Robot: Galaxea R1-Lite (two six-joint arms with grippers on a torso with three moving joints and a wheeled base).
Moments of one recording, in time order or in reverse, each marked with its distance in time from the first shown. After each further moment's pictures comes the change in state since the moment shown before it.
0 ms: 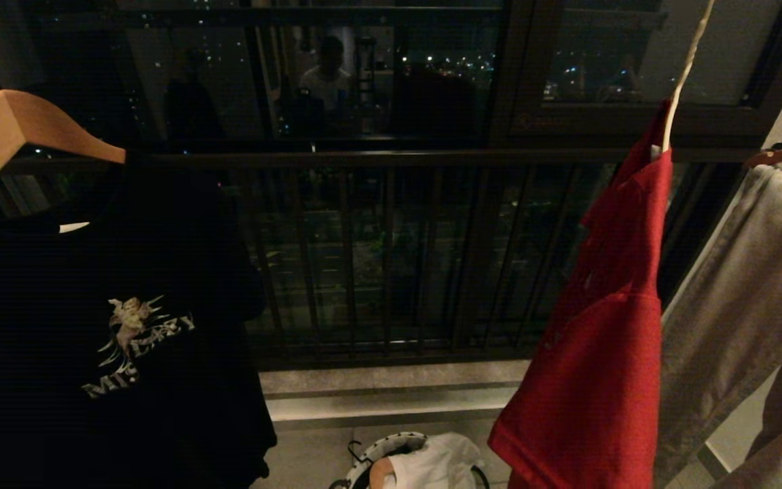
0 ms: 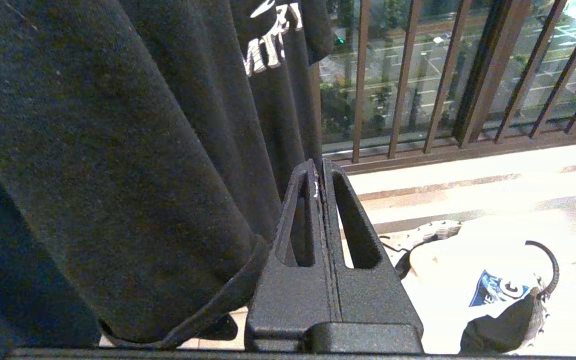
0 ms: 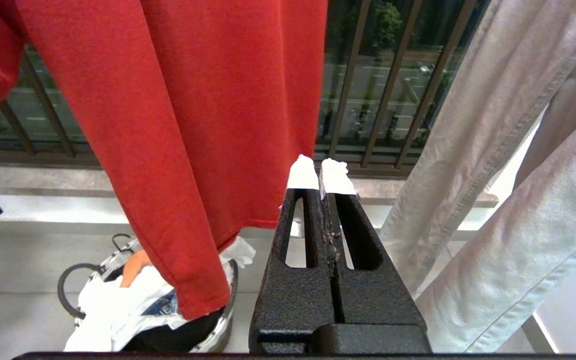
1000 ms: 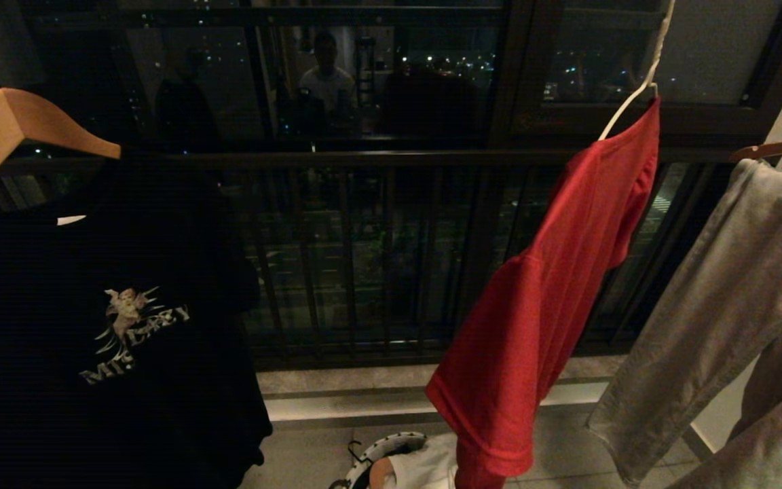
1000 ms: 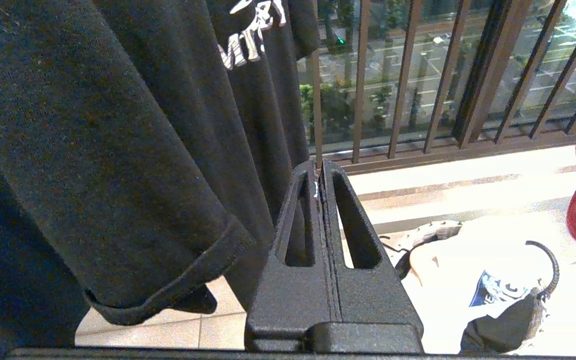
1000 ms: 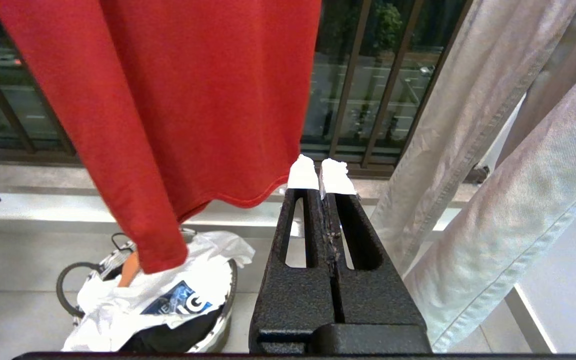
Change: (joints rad) left arm 0.000 0.000 0.000 -0.001 0.000 0.000; right arm 0.000 0.000 0.000 0.000 0.000 -0.006
